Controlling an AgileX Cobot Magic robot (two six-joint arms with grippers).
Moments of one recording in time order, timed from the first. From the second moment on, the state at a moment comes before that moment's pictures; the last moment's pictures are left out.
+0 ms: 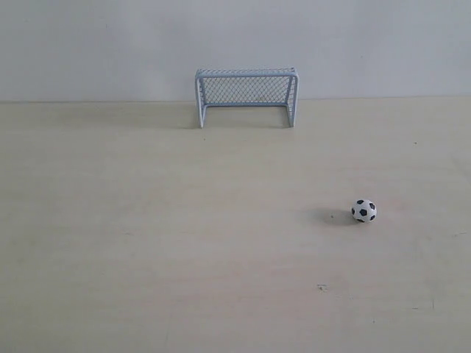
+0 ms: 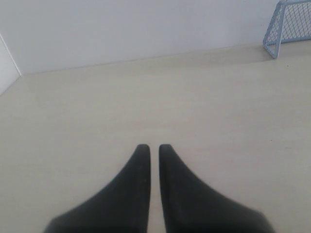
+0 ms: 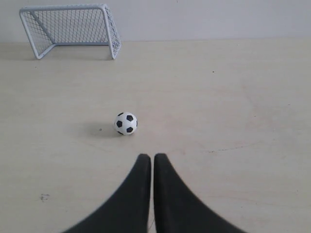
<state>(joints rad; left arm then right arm) 0.00 0.00 0.00 0.27 0.34 -0.16 0.14 0.04 0.00 0.04 0.33 0.03</state>
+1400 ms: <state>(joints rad) 0.00 0.00 0.00 0.27 0.34 -0.16 0.14 0.04 -0.34 0.14 0.34 0.08</state>
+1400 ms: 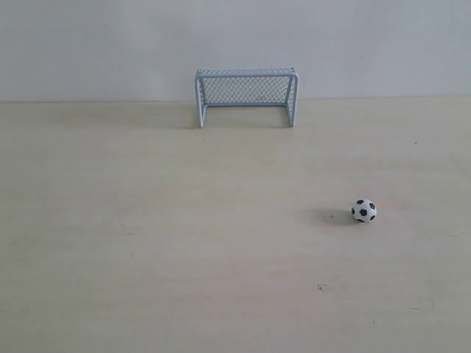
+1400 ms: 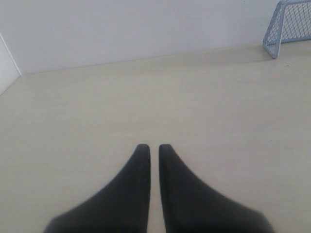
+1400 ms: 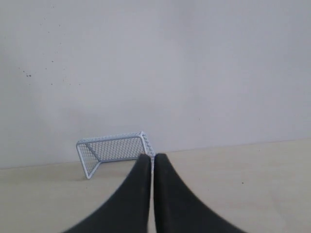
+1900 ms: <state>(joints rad) 0.00 0.00 0.00 0.27 0.34 -0.16 0.14 0.23 -0.57 0.14 0.27 -0.12</state>
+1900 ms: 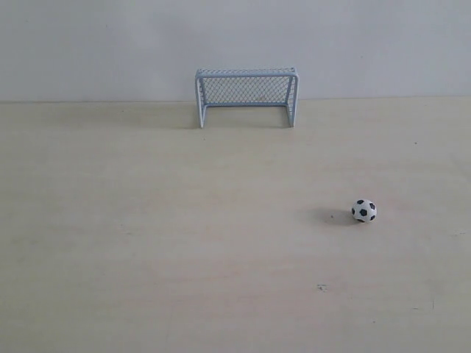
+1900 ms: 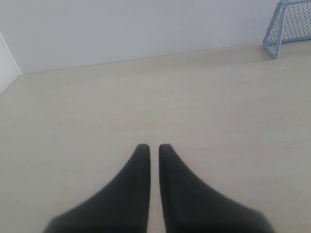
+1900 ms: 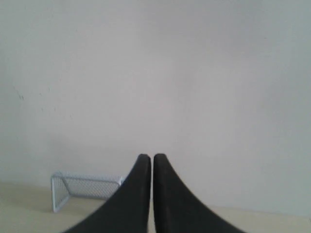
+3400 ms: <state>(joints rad) 0.00 0.00 0.00 0.27 0.34 -0.16 0.26 1.78 -1.12 -0.06 0.86 -1.65</state>
